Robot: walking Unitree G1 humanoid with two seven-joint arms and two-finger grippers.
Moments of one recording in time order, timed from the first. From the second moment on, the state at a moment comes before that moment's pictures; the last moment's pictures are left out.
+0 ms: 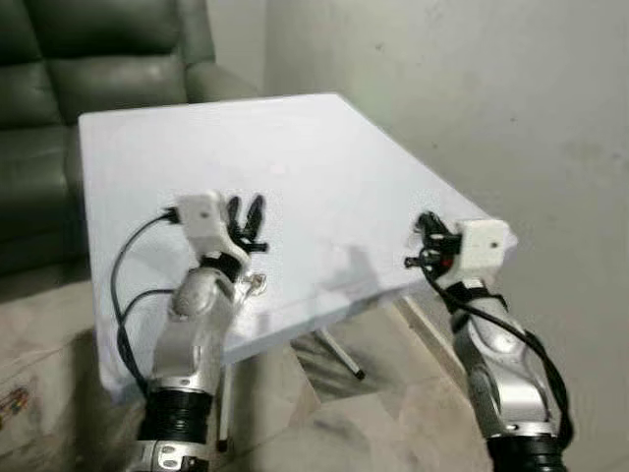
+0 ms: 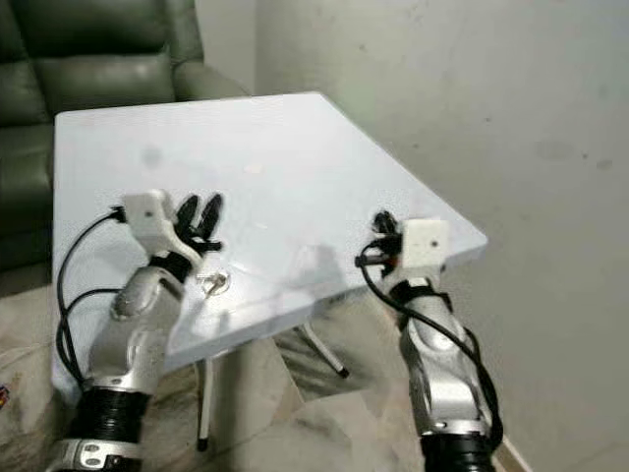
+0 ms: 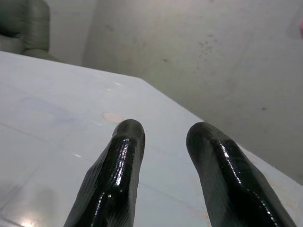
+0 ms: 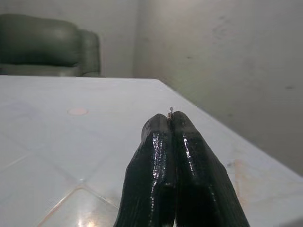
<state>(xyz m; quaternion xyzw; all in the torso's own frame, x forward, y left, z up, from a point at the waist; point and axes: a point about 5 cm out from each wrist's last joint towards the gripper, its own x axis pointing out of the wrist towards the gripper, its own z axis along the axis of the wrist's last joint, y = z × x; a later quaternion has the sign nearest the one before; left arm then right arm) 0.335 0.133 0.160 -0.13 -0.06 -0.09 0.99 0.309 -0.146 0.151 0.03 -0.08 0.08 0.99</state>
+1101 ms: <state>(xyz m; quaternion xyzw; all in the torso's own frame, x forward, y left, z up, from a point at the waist) 0.334 0.140 0.158 -0.10 -0.04 -0.09 0.99 0.307 -0.139 0.151 0.04 -0.09 0.07 0.99</state>
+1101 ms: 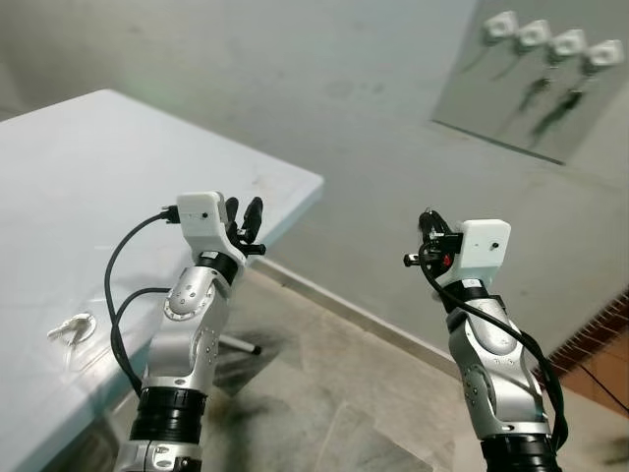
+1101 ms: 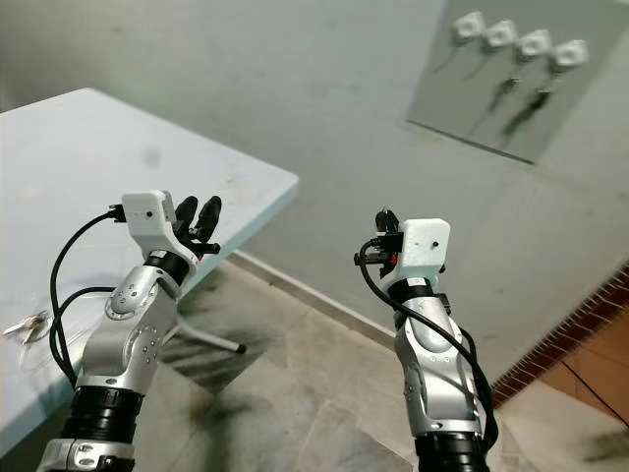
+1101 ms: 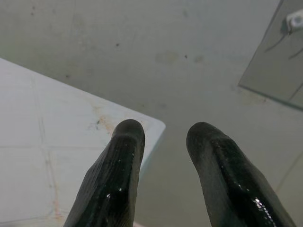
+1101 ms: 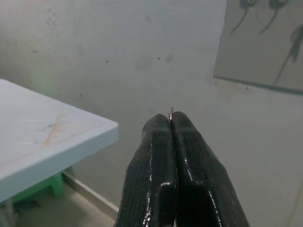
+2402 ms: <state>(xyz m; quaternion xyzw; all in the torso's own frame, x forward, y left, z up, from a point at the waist) 0.332 0.120 0.159 -0.11 -0.02 -0.13 0.99 0.294 -0.152 0.142 0.05 -0.07 0.02 1.00</state>
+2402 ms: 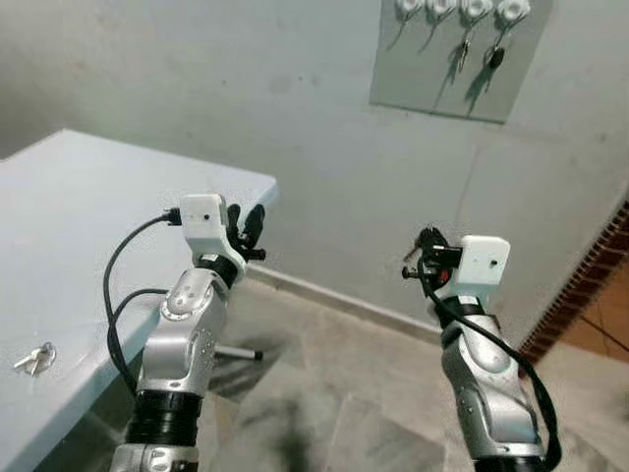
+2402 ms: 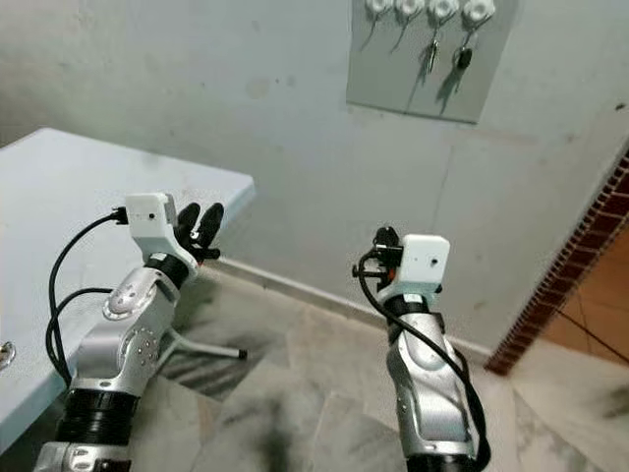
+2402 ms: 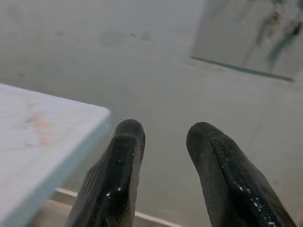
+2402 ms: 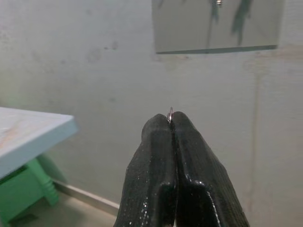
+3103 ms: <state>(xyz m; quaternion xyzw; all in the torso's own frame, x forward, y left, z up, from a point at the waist) 0.331 0.126 0.152 -0.14 -0.01 -0.10 0.98 0.292 -0.153 0.149 0.04 -0.08 0.04 0.99</state>
